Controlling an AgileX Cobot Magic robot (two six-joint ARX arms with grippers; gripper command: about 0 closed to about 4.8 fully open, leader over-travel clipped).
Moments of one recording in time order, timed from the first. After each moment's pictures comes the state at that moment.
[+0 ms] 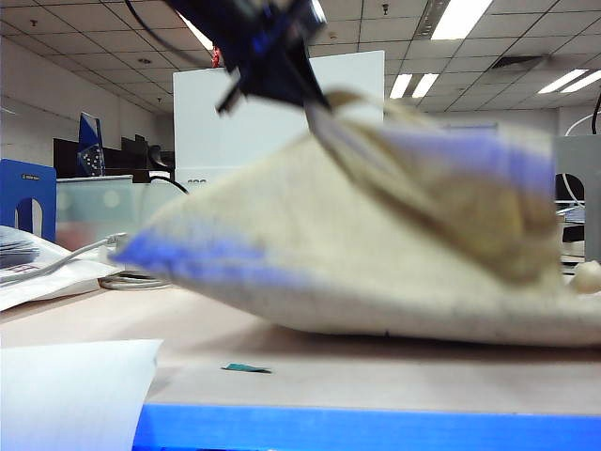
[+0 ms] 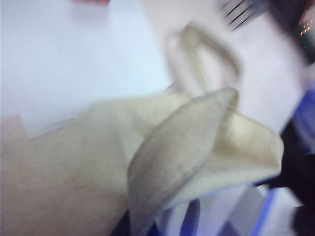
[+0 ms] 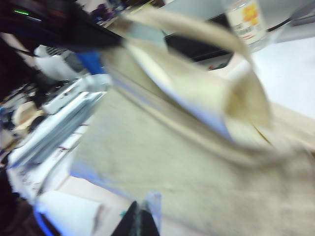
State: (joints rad) left arm -0.51 1.91 1.90 -0.82 0.63 -0.04; right arm 0.04 0.01 0.26 -0.35 -0.57 0.49
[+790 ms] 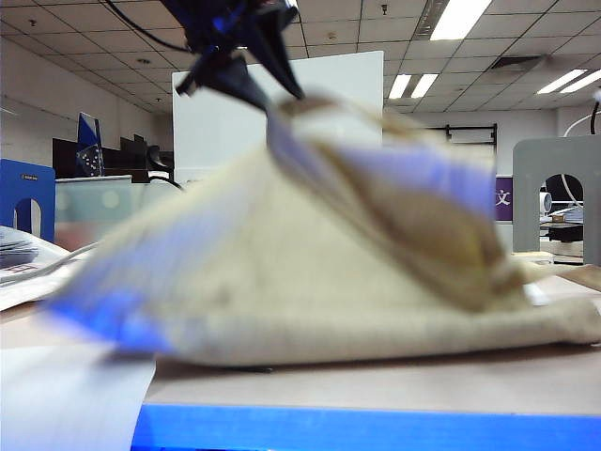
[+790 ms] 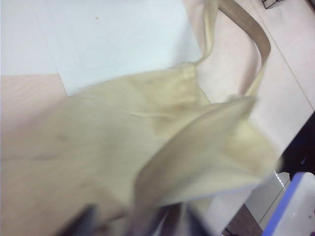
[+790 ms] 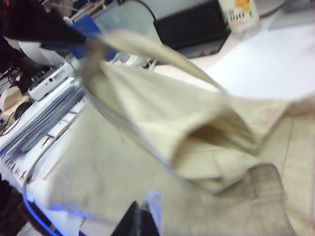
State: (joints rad) left arm -0.49 1.89 1.91 -0.97 0.53 0.00; right arm 0.04 0.19 0.26 -0.27 -0.58 0.43
